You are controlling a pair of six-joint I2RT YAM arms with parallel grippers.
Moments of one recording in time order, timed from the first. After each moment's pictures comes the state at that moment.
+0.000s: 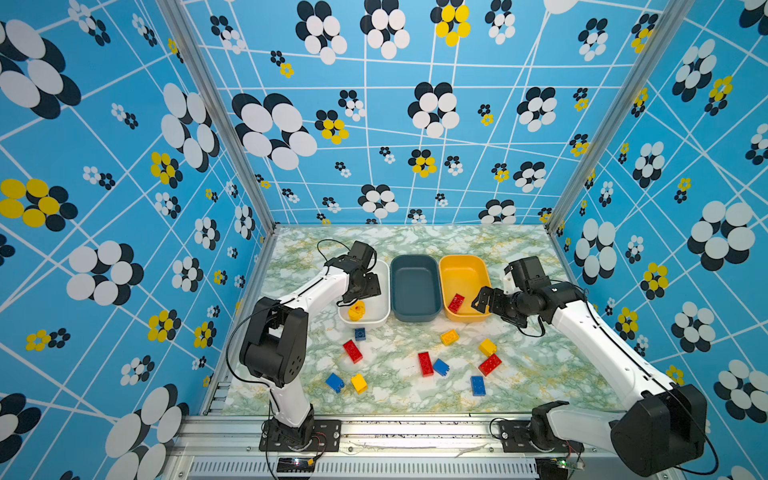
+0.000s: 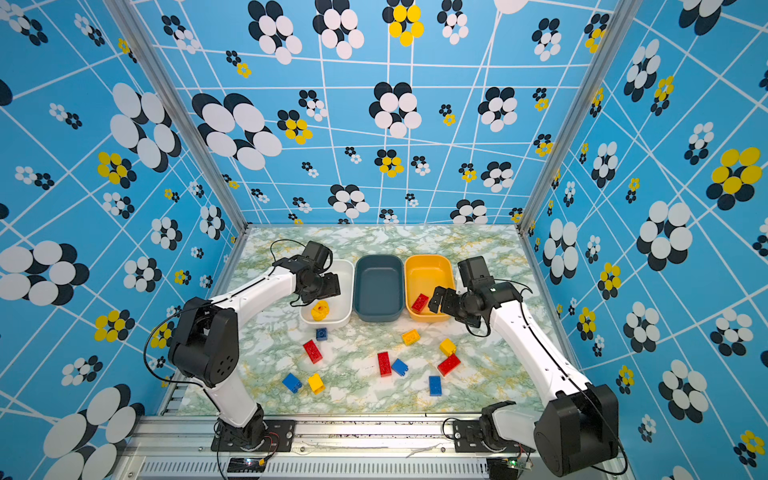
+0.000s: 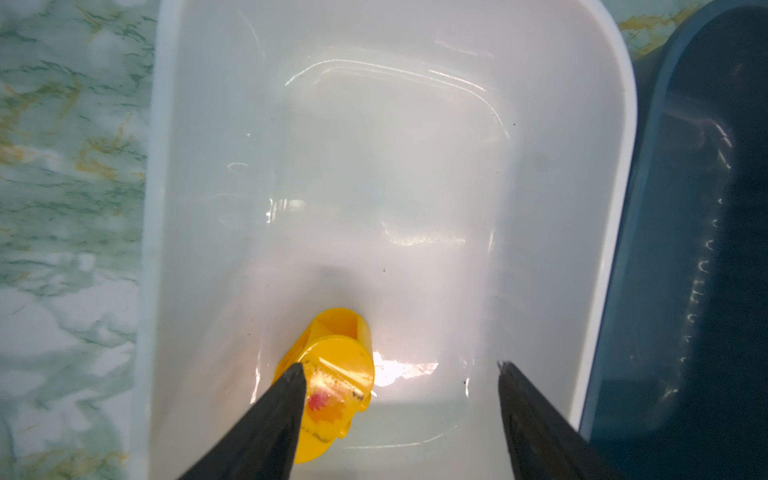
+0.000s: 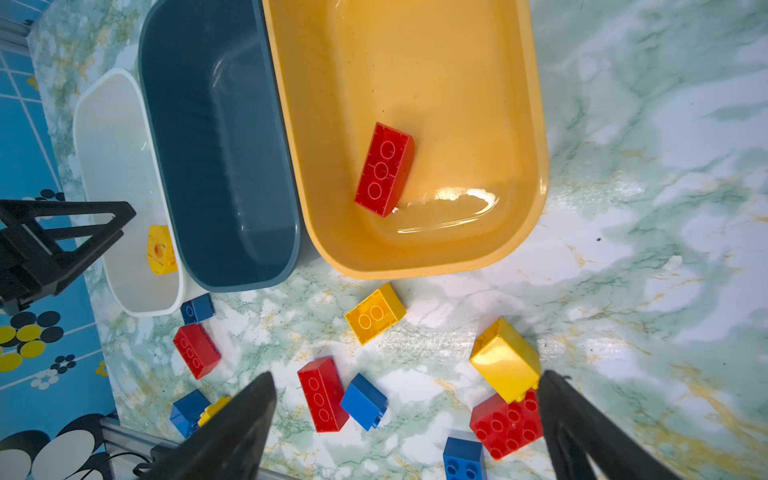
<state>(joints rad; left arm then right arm) -0.38 1.75 1.28 -0.67 -0.02 -0.57 0.26 1.25 1.03 -0.87 -0.19 0.52</state>
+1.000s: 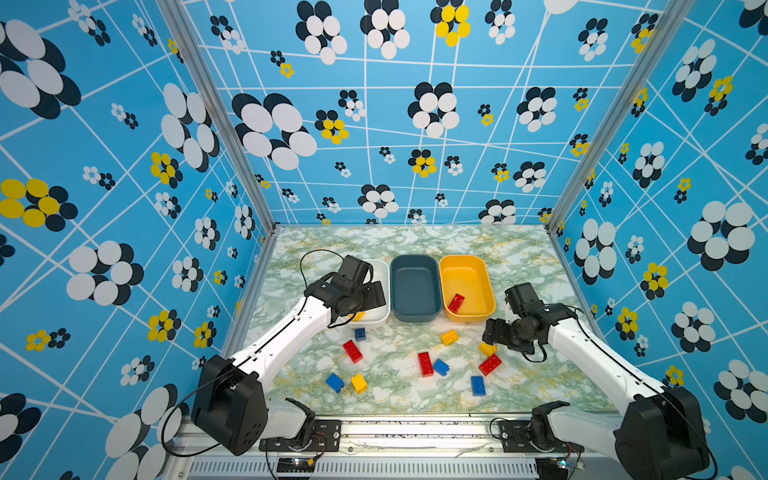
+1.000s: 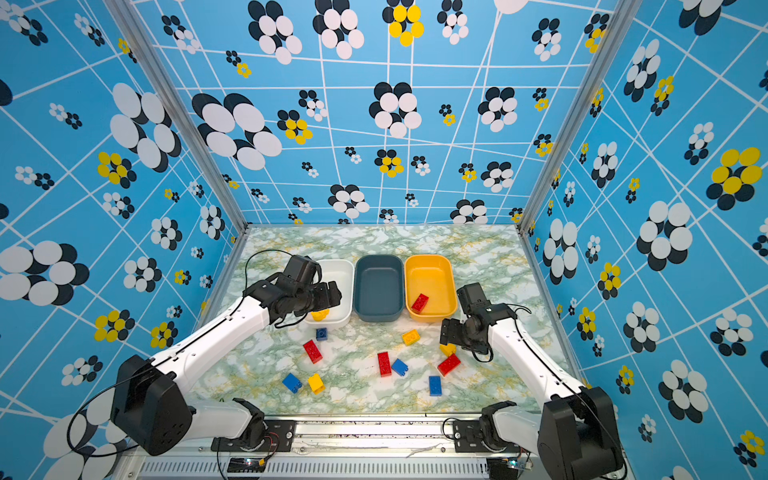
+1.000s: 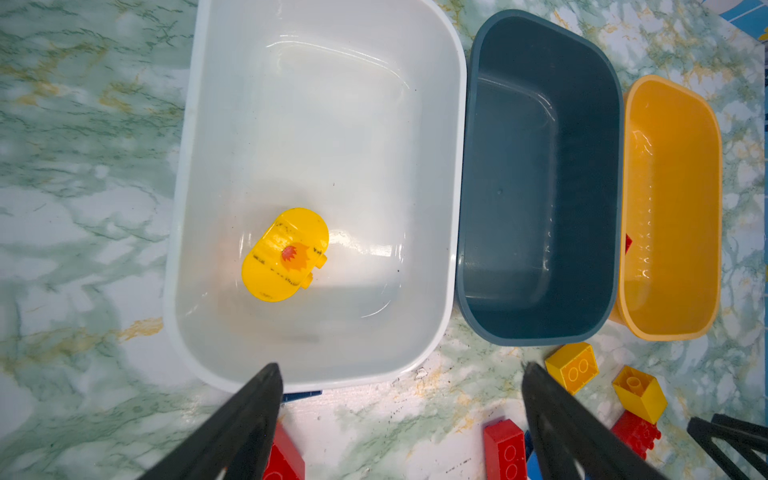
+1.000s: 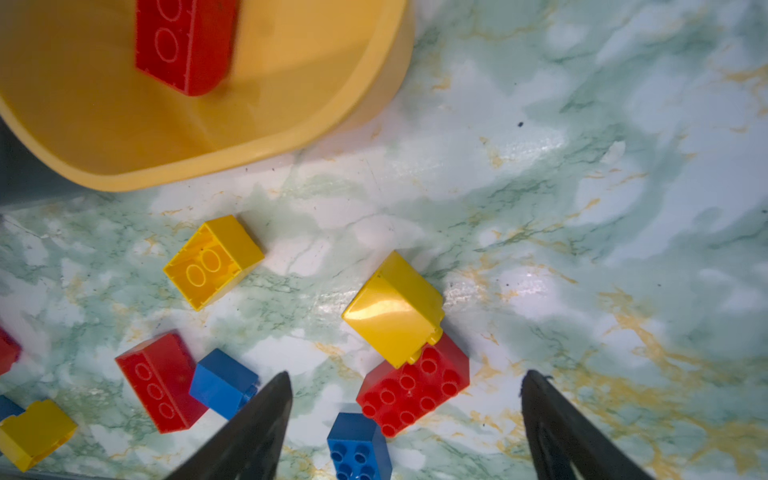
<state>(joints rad) -0.48 1.35 1.06 -0.66 0.01 -0.67 0.26 1.21 0.78 -0.87 -0.08 0.41</state>
